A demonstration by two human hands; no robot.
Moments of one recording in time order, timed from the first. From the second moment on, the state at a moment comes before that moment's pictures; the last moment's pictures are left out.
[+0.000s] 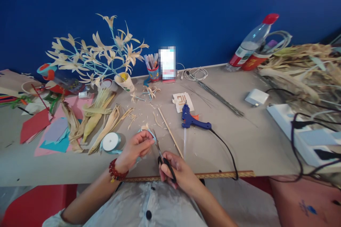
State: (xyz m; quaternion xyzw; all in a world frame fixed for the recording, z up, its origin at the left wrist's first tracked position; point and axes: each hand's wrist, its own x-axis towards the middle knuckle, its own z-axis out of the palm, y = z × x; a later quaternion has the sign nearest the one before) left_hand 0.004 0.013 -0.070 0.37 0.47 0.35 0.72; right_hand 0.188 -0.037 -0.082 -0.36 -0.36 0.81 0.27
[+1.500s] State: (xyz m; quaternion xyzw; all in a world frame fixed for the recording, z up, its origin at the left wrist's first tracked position) left_hand 0.005 0.014 -0.065 0.39 0.47 0.33 0.72; right_hand 0.180 -0.039 -0.099 -0.43 -0.38 0.75 0.32
